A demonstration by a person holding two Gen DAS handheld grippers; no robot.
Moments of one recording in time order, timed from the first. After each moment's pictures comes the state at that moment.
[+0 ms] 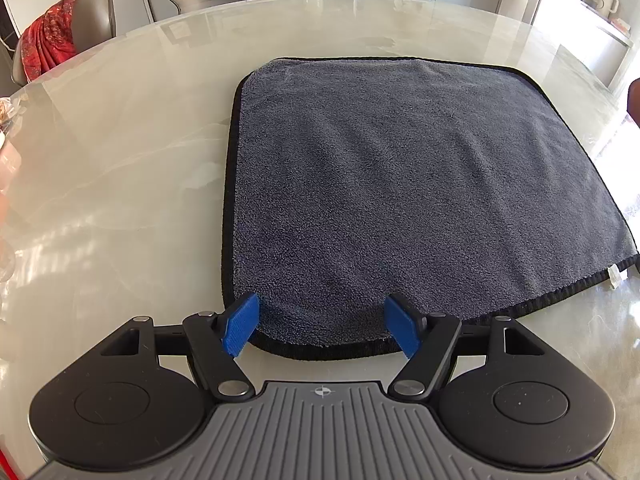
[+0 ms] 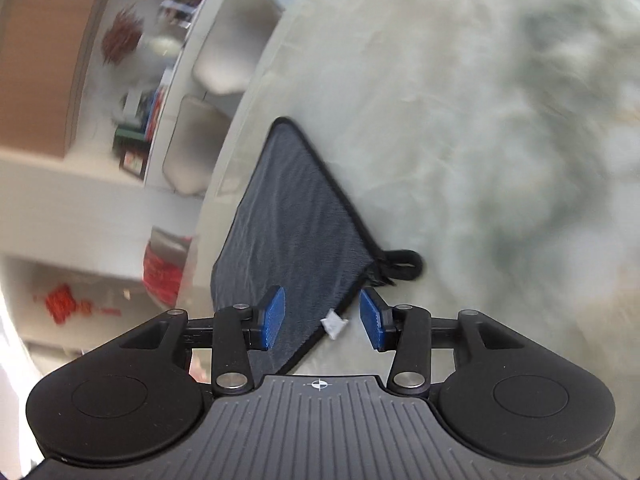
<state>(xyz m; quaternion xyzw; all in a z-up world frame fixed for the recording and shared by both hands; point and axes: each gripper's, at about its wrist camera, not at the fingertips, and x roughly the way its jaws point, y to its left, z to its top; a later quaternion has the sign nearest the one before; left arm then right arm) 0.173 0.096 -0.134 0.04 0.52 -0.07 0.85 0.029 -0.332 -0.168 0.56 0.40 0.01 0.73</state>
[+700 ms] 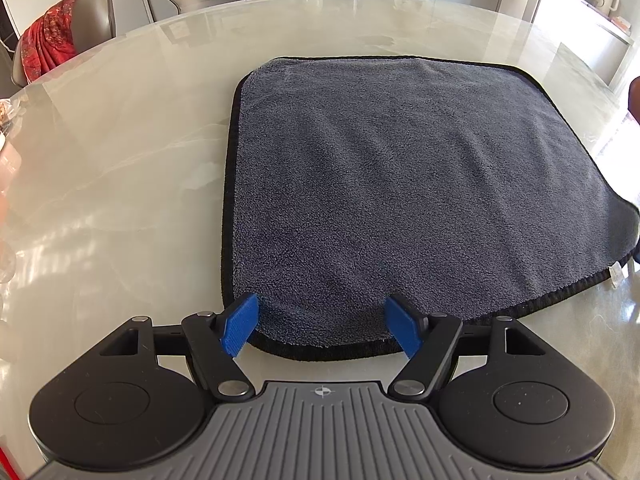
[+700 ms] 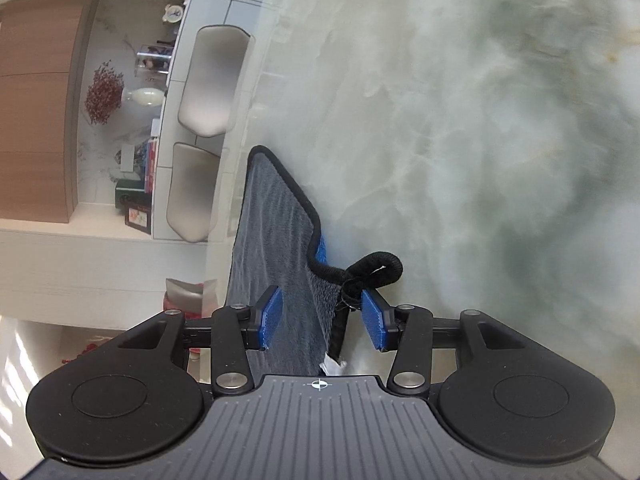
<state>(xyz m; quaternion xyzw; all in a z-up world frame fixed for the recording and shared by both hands) 0.174 0.095 -0.134 0.04 0.52 -0.07 0.85 0.072 -0.323 -0.204 0.61 0.36 0.00 0.71</state>
